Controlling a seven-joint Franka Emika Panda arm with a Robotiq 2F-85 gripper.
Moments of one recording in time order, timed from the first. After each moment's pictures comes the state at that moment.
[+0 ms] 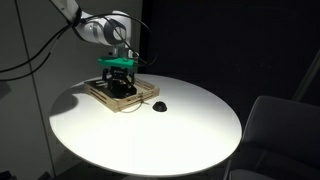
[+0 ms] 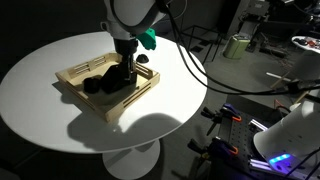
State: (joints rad) arm 0.06 0.39 0.11 -1.84 -0.05 2.20 -0.36
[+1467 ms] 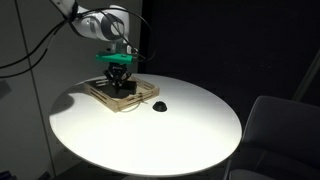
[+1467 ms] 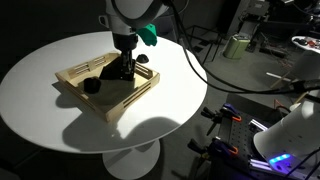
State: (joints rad) arm 0.06 0.35 0.12 -1.86 -0.05 2.20 -0.36
